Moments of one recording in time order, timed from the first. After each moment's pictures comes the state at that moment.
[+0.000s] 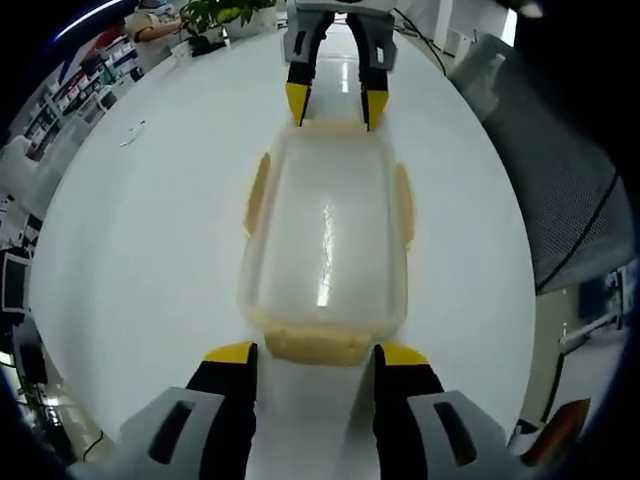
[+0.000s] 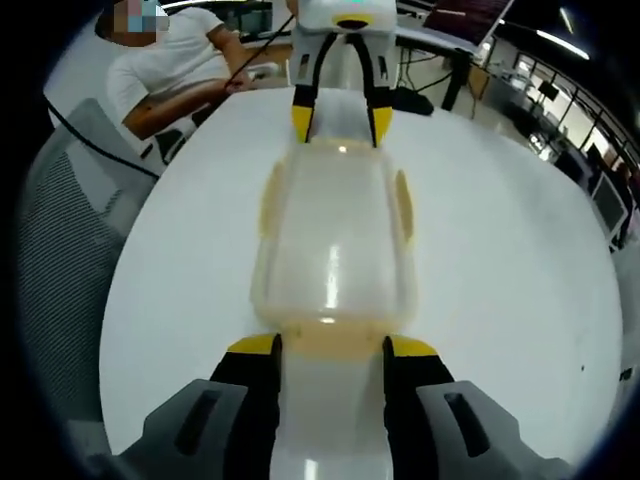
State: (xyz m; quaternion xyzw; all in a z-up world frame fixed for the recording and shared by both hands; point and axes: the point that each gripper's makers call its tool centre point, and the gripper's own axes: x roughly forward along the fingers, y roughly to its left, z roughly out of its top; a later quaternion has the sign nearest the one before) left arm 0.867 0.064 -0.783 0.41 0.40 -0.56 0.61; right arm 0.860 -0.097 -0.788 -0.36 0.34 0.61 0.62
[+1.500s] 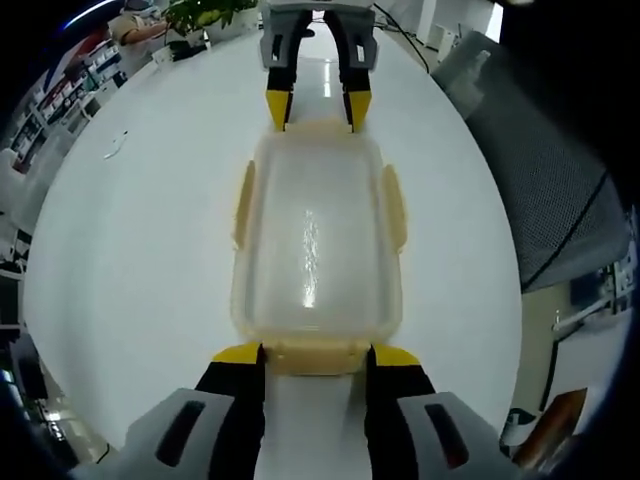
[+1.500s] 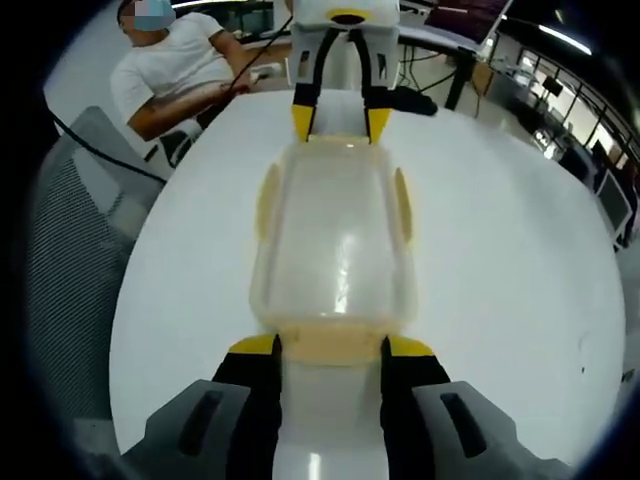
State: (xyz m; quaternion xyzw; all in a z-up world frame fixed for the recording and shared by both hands) left arm 0.860 0.057 -0.770 0.42 0.40 -0.57 0.59; right arm 0.854 -0.100 -0.778 -0.37 0.34 0.61 0.61
